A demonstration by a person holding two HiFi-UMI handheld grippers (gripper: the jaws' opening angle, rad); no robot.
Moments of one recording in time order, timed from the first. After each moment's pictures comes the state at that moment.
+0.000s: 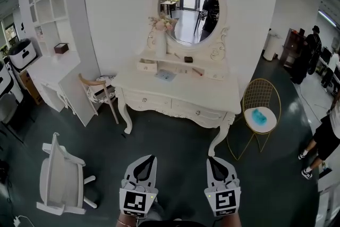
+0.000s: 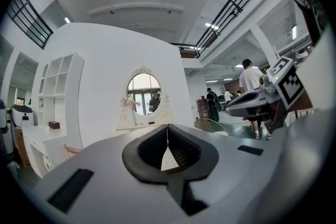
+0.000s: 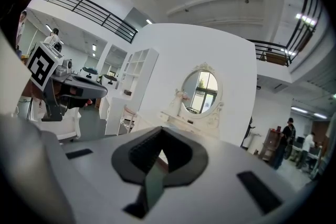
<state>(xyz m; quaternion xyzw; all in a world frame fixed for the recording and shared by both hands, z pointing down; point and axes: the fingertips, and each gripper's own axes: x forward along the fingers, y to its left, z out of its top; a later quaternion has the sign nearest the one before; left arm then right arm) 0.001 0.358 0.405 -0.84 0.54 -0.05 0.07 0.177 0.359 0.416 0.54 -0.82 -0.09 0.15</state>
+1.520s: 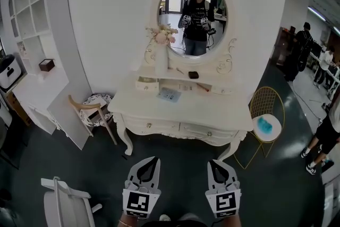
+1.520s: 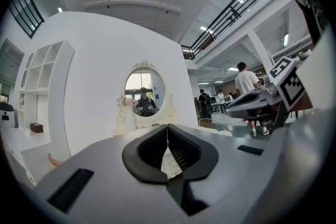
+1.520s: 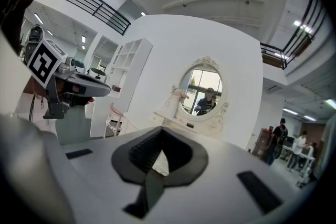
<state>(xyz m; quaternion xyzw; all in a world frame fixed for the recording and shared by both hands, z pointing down) -0.084 0.179 0.399 -0.87 0.49 -0.05 0.07 0.085 0.205 0.414 0.59 -0.79 -0.09 0.18</state>
